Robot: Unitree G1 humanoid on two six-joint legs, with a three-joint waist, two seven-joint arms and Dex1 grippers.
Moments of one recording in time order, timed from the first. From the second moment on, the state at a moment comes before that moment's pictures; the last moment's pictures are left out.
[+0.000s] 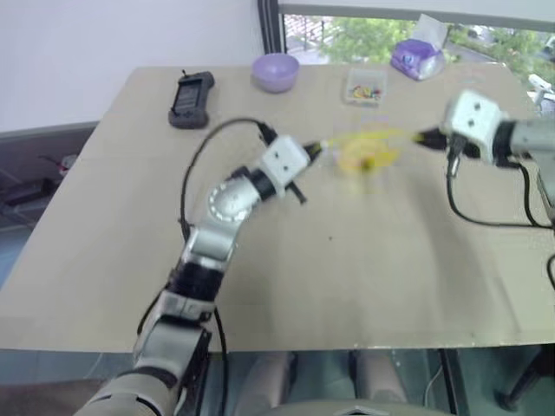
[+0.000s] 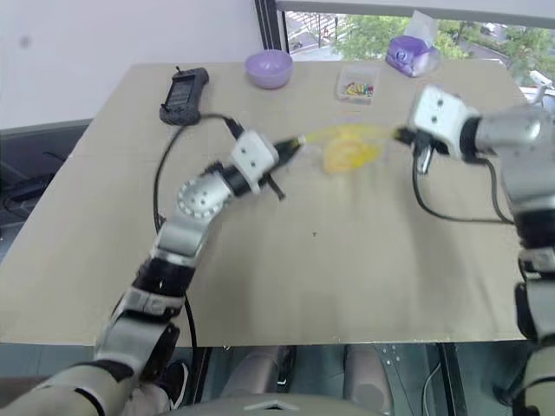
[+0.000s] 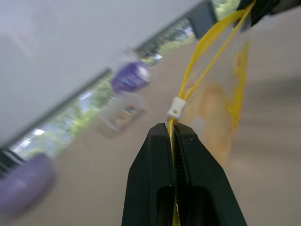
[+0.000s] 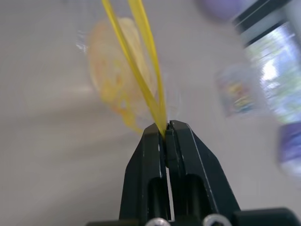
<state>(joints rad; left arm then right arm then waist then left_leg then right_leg) -0.53 0.34 -0.21 0.04 -0.01 -0.01 -0.63 -0.73 -0.93 0.16 0.15 0.02 0.16 1.15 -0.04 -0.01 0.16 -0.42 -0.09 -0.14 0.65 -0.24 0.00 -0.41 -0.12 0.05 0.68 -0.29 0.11</state>
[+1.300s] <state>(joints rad) -0.30 0.34 -0.25 -0.17 -0.16 0.11 -0.79 -0.54 -0.75 0.17 -0.52 0.29 0.61 0.97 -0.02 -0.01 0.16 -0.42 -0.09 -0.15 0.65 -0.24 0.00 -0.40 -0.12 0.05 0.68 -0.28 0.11</state>
